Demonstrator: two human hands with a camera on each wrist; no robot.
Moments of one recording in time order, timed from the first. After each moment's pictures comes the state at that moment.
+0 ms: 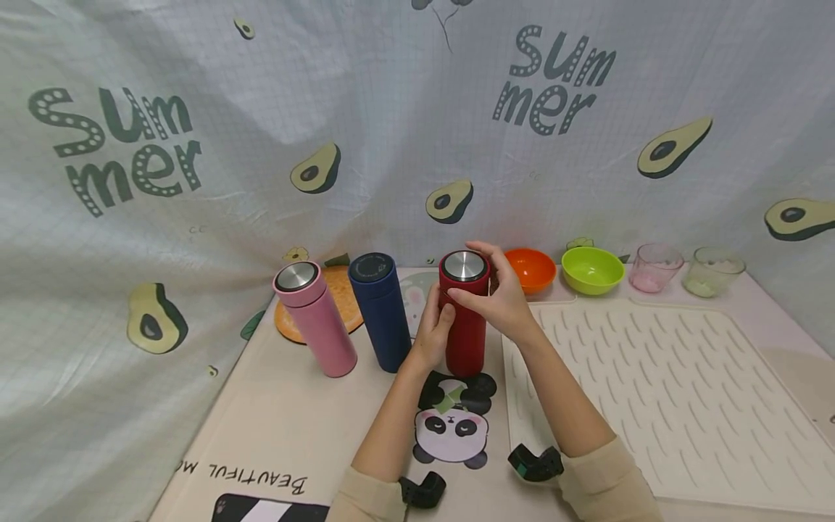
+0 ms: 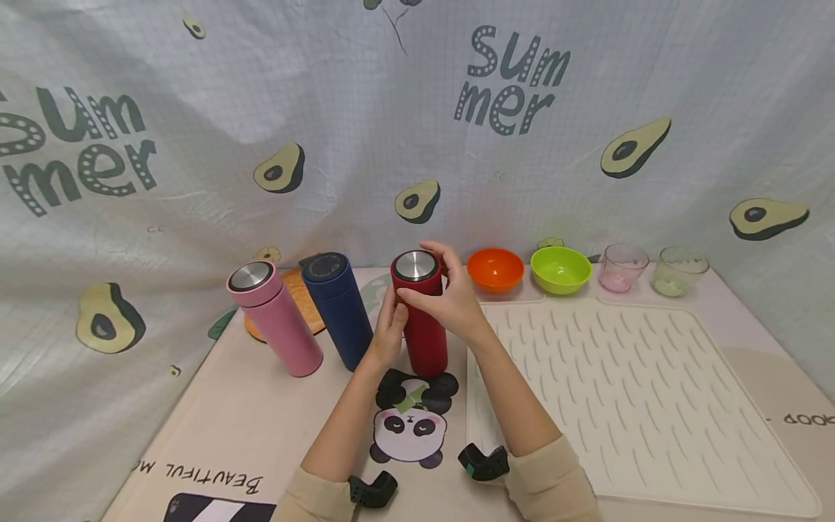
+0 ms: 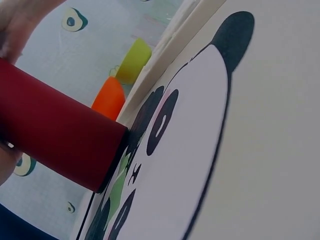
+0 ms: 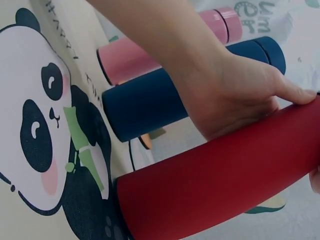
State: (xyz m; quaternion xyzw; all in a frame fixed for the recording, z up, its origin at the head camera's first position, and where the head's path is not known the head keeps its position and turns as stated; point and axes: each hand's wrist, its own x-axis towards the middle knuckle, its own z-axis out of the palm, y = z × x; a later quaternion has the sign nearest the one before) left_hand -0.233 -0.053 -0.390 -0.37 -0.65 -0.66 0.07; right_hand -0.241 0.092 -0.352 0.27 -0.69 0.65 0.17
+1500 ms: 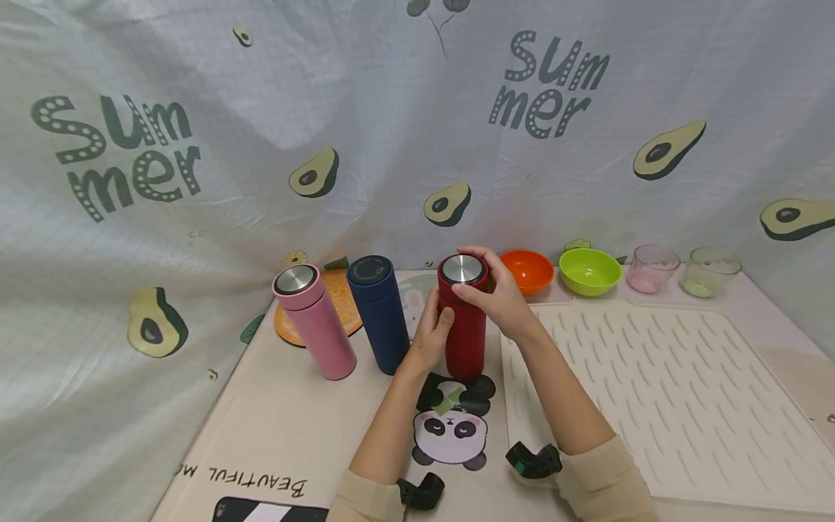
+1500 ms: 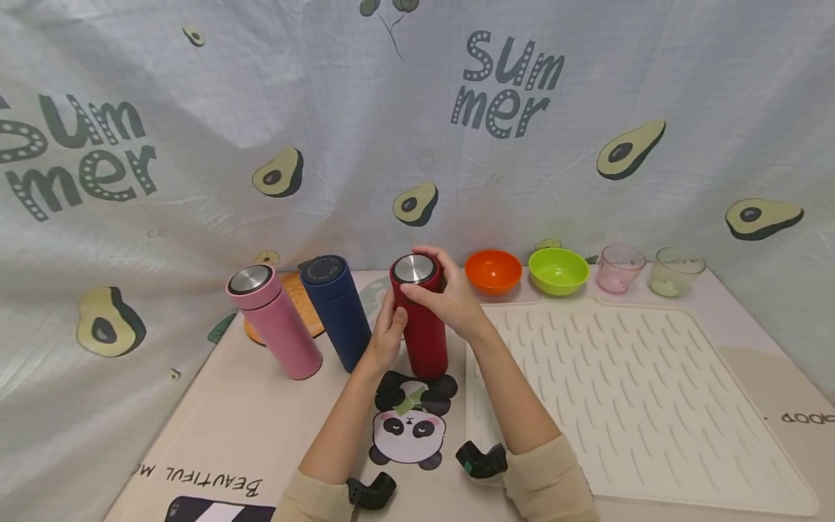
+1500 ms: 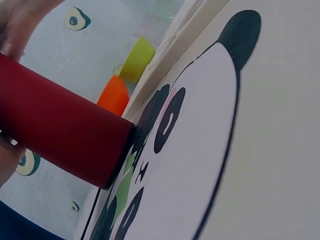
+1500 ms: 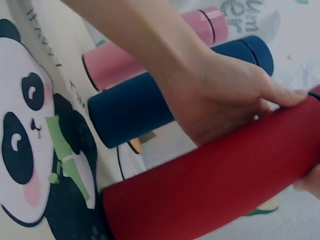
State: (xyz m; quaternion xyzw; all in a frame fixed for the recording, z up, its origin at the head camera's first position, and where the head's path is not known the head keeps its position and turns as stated) left_hand -0.241 -0.055 -0.400 -0.38 -0.64 -0.67 0.05; right_hand -0.242 0.096 -0.348 0.27 -0.65 0.71 0.07
